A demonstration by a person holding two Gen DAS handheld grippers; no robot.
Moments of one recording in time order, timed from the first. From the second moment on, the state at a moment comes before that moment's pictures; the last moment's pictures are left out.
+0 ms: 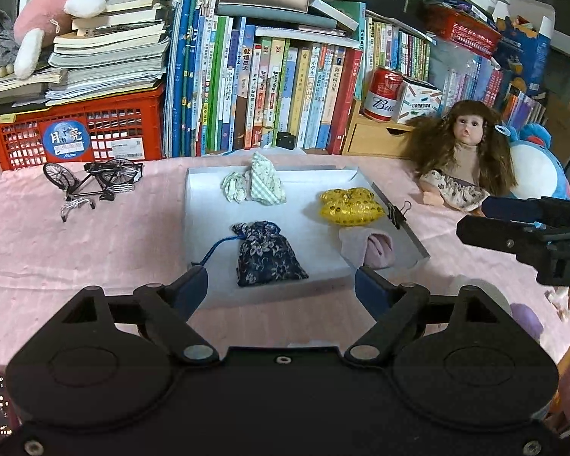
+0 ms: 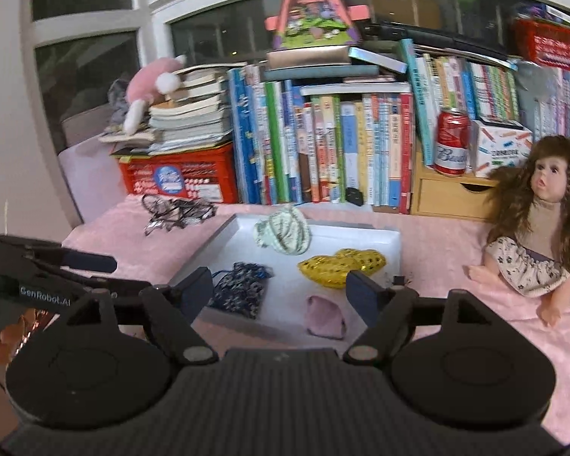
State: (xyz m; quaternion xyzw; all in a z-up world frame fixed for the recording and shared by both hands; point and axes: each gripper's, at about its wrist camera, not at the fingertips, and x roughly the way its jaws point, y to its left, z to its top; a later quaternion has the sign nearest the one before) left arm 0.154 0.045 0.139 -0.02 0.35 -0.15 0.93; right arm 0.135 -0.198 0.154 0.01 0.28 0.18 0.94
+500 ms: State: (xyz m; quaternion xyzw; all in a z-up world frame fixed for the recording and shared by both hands) left arm 0.108 0.105 0.125 -0.02 0.33 -0.11 0.94; right arm 0.105 -0.147 0.119 -0.10 0.29 0.23 0.92
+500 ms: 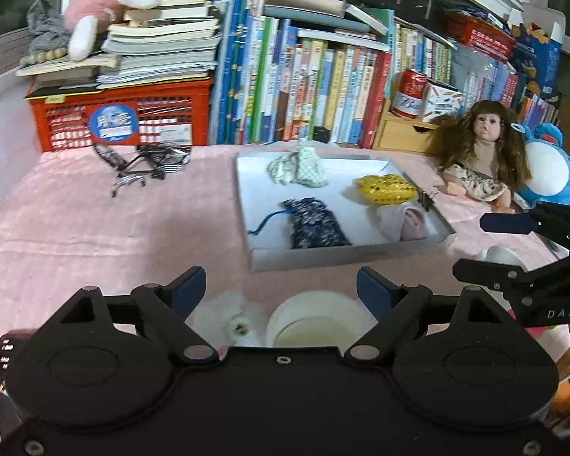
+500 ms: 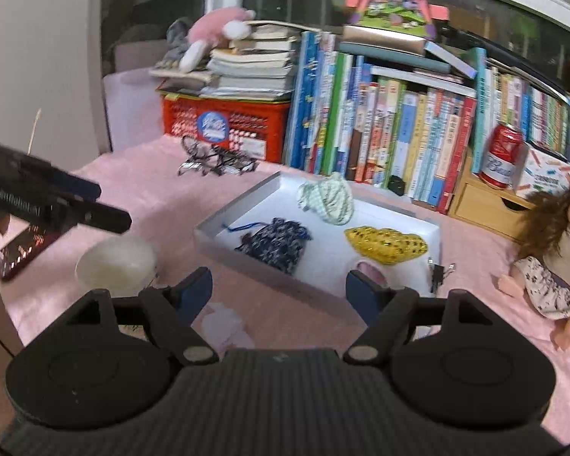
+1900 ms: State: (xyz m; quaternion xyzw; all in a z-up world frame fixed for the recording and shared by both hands) left arm 0.116 0.200 0.038 -0.27 0.37 -0.03 0.89; right arm 0.091 -0.093 0.039 -0.18 0.29 0.24 0.91
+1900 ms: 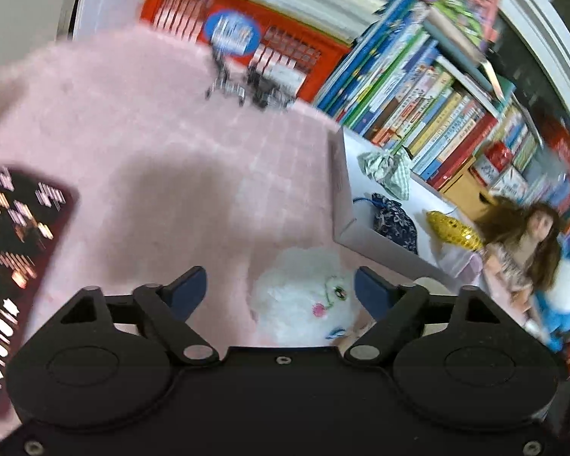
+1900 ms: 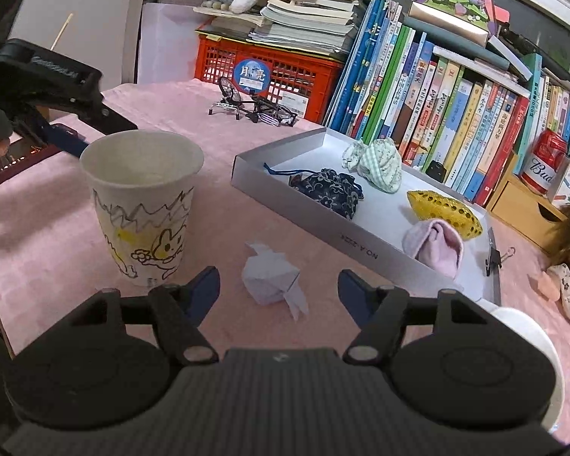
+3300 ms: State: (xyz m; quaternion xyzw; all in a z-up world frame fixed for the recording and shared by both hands) left arm 0.087 0.173 0.037 -0.18 0.34 -0.05 0.92; right arm 0.106 -0.087 0.029 -0.16 0.31 0.24 0.91
